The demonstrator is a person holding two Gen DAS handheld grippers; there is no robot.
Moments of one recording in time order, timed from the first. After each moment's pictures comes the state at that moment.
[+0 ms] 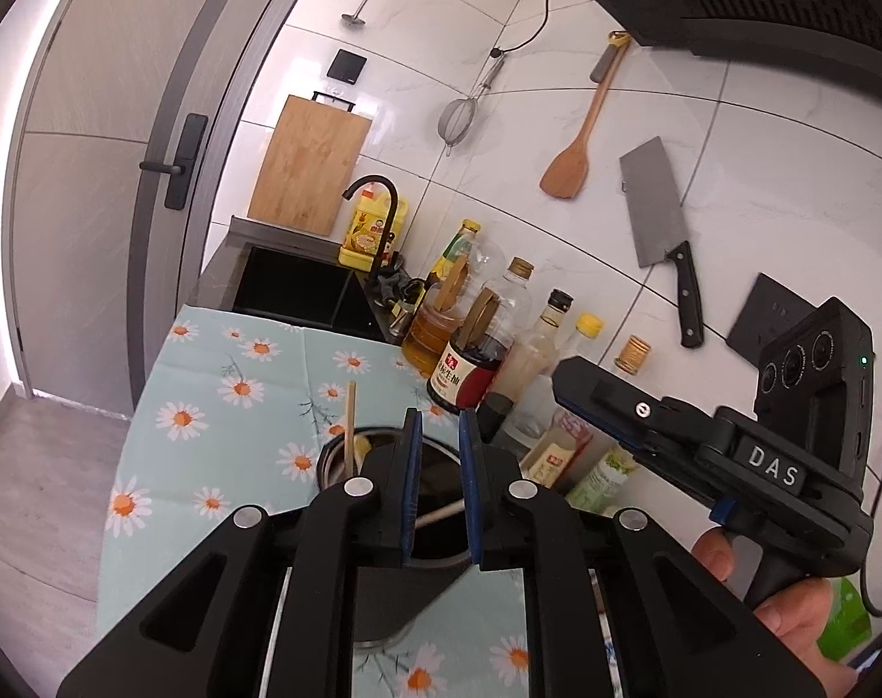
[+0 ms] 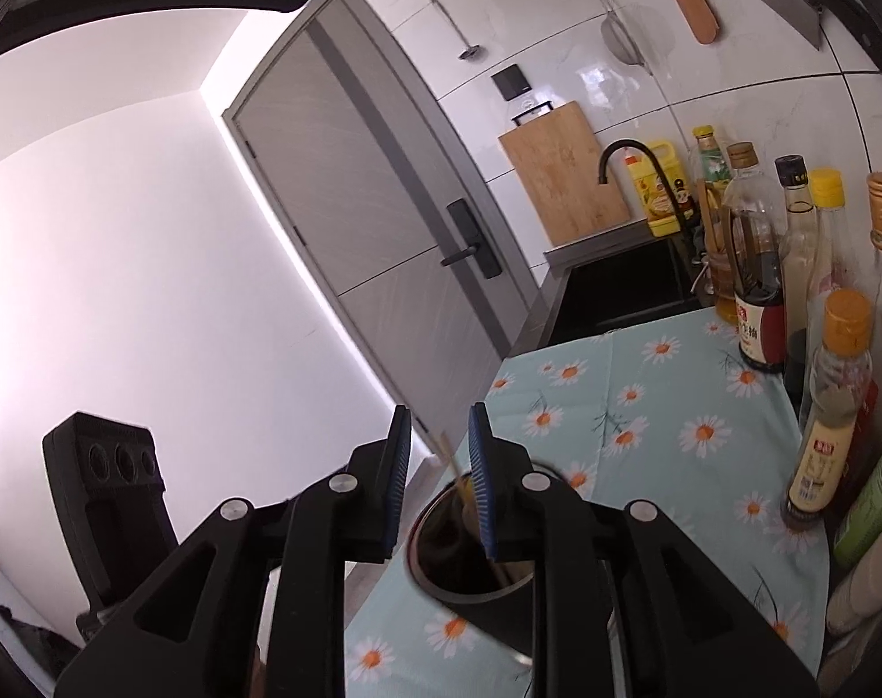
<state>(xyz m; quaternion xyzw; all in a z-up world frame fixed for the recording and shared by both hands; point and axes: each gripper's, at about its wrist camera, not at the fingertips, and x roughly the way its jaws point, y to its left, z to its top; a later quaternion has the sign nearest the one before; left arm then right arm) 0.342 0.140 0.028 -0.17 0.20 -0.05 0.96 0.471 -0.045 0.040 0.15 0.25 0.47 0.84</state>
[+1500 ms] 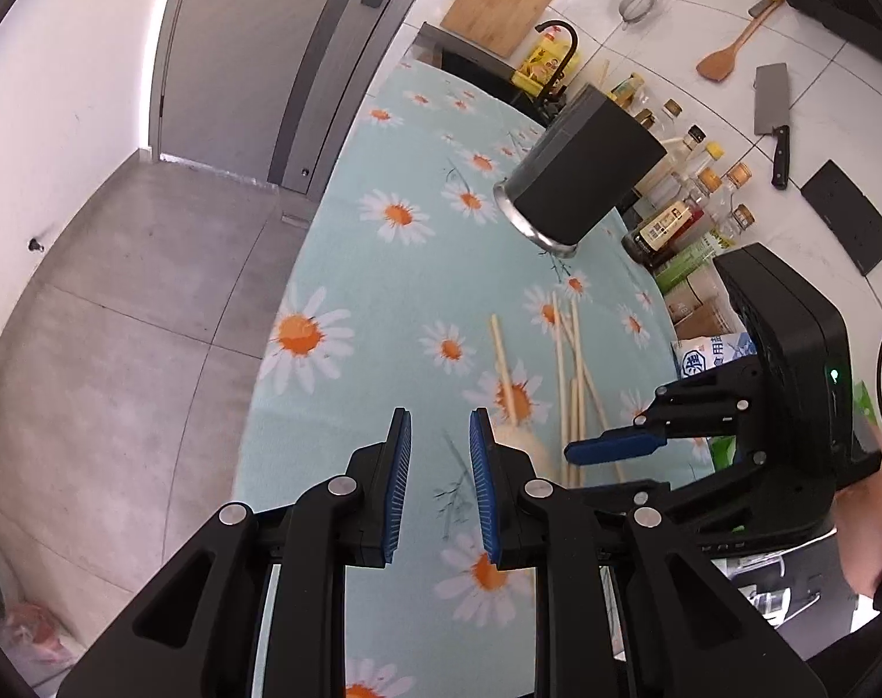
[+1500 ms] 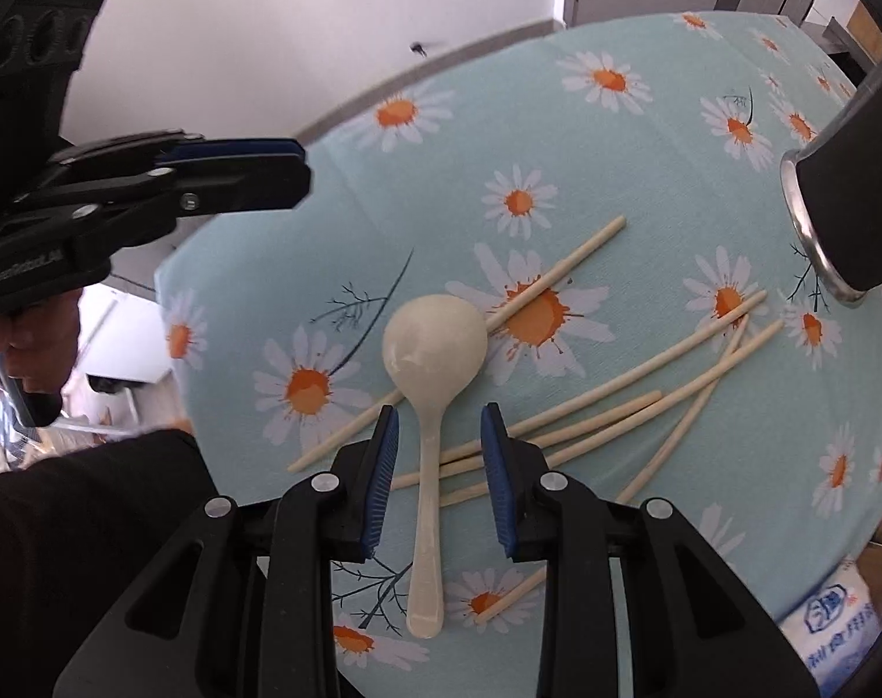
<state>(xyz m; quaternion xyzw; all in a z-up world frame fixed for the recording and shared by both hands) 0.091 0.176 -0.119 -0.29 0.39 0.06 0.87 0.226 0.062 -0.149 -0.39 0.53 0.51 0.55</state>
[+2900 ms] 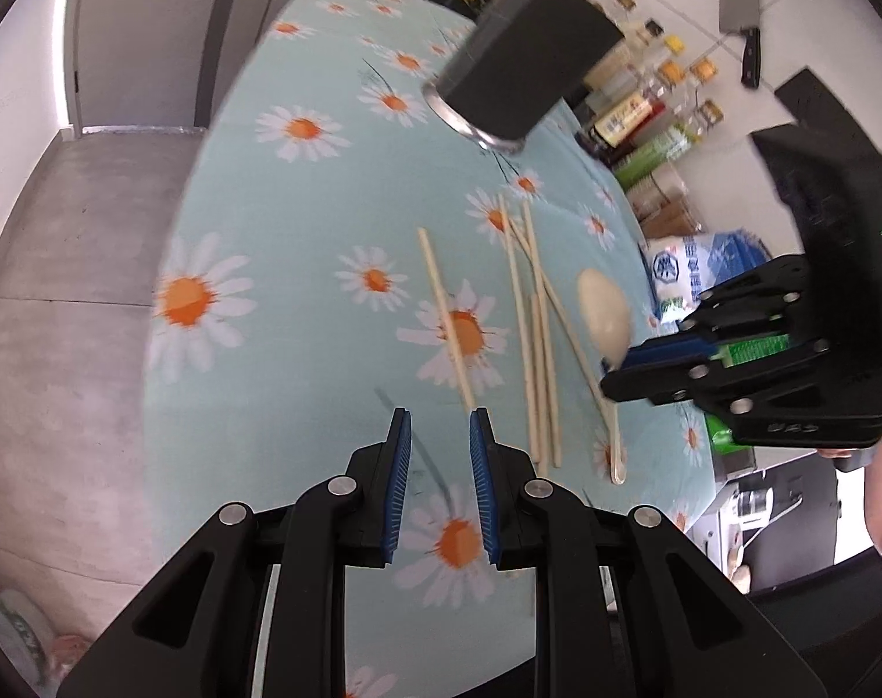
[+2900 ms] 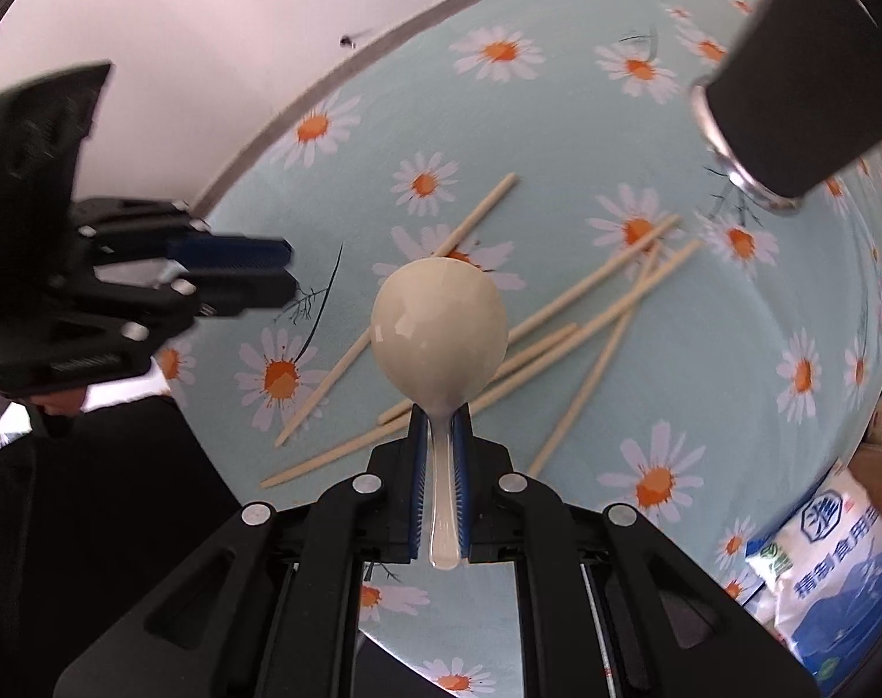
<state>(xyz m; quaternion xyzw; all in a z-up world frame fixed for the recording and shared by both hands) 0.142 0.151 -0.137 -0.25 0.49 -0.05 0.83 0.257 0.065 -0.129 -0.32 0.57 0.47 0.59</state>
